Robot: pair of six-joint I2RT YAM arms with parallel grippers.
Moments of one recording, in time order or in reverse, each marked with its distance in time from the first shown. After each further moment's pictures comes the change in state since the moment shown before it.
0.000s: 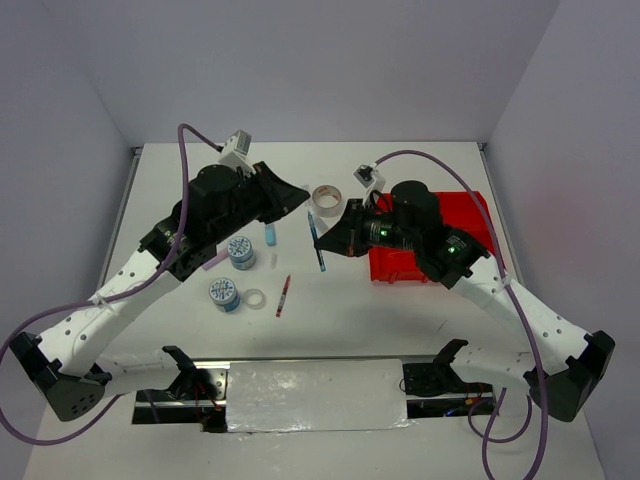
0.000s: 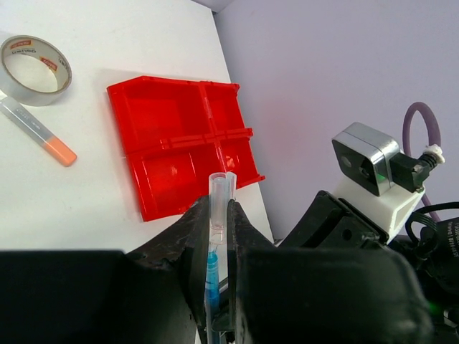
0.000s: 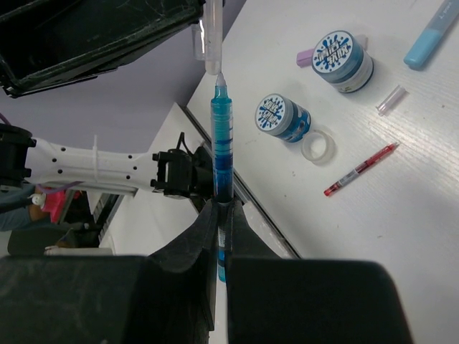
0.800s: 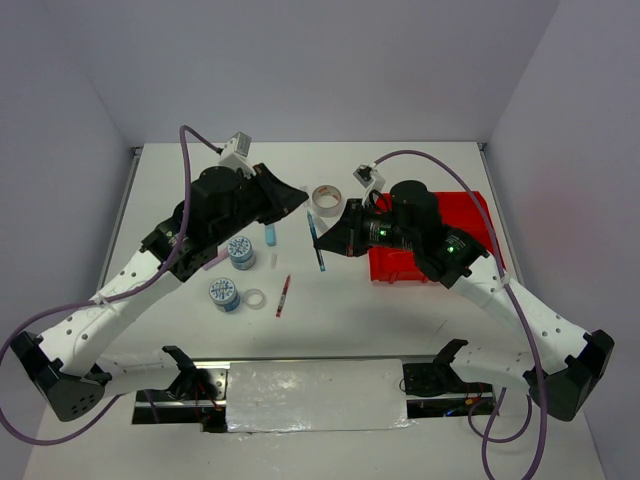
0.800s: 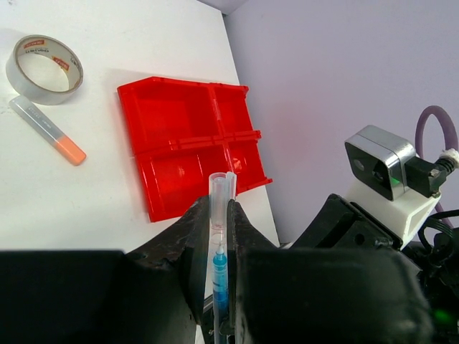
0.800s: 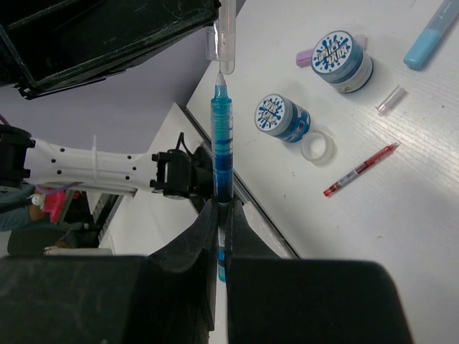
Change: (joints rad) left arm 0.000 0.000 -0.013 -0.004 -0.023 0.000; right arm 0.000 0.006 0.000 0.002 0.000 0.000
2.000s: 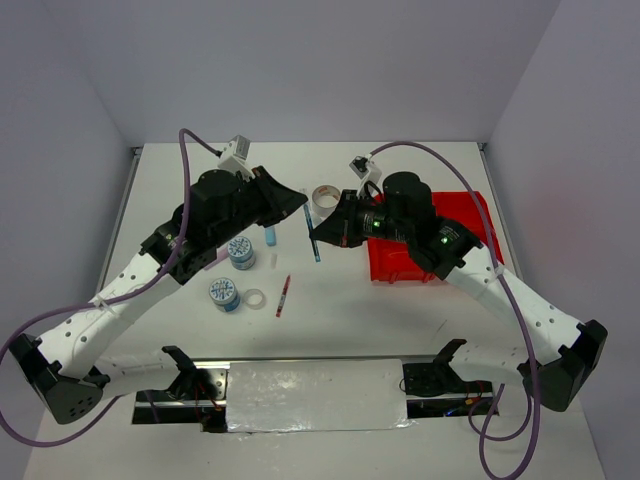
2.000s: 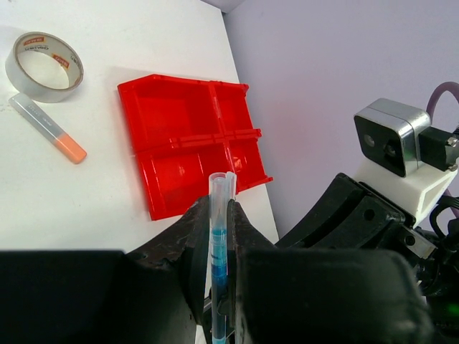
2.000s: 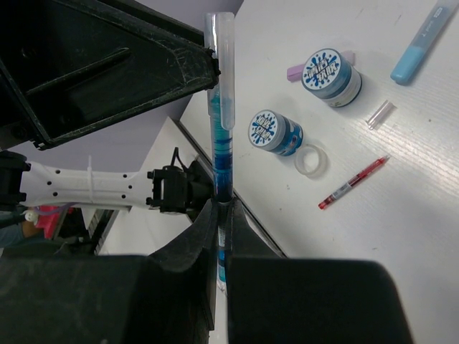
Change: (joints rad) left arm 0.001 -0.017 -0.034 0.020 0.009 -0.001; right arm 0.003 0.063 0.073 -0.015 0.053 0.005
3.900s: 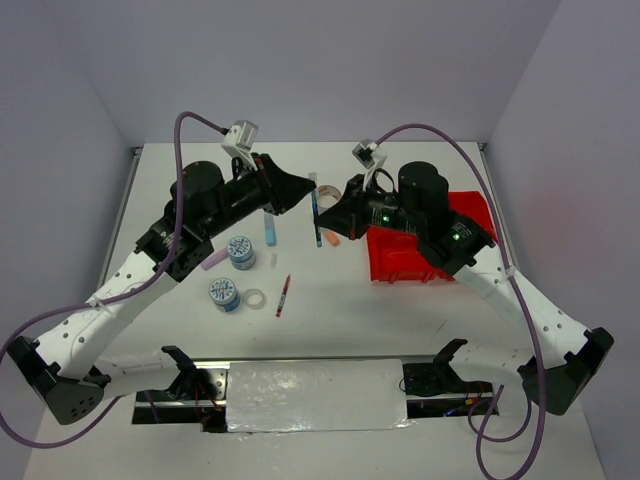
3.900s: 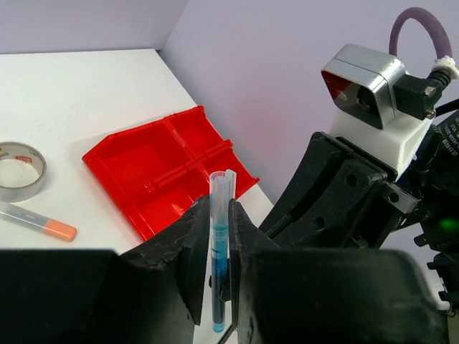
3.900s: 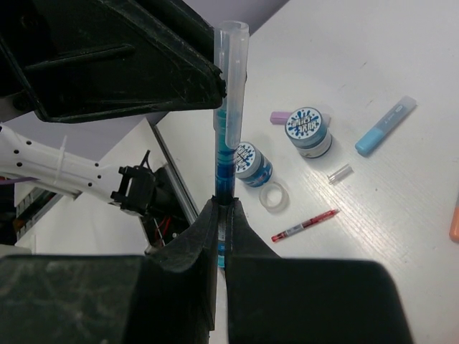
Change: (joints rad) left arm 0.021 0.003 0.030 0.182 0.201 0.273; right arm -0.041 -0.014 0.063 0.042 -0.071 -0.275
